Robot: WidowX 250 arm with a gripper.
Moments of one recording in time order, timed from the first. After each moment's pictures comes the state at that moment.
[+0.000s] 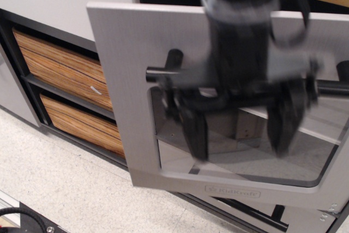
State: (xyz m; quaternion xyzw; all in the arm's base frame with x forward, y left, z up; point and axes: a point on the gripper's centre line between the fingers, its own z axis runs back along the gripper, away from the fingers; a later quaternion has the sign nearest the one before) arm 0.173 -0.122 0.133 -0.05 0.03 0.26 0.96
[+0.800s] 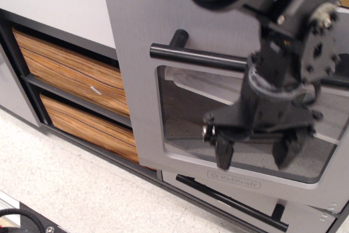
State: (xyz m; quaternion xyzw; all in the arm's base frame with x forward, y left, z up) arm 0.232 -0.112 0.060 0.01 -0.02 0.29 0.96
